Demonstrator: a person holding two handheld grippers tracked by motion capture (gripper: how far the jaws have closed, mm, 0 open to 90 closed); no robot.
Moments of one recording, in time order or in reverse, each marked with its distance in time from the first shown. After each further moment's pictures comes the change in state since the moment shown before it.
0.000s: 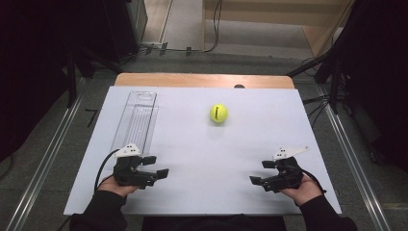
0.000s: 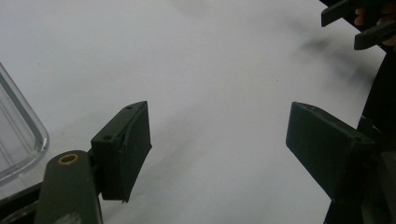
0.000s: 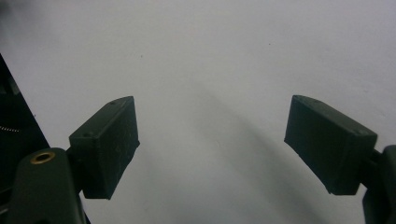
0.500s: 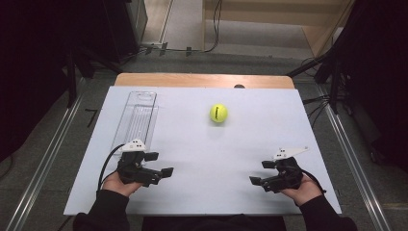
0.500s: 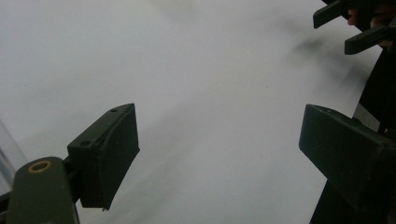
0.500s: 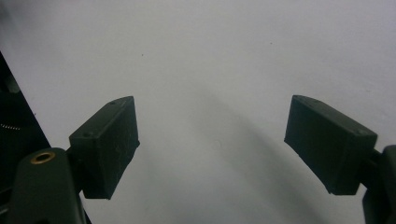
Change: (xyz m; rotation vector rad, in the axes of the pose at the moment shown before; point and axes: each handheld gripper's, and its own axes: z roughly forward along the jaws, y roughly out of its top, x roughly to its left) left arm -0.014 0.021 0.003 0.042 -0.008 0.030; right arm 0.000 0.000 0.000 0.004 0.000 -0.005
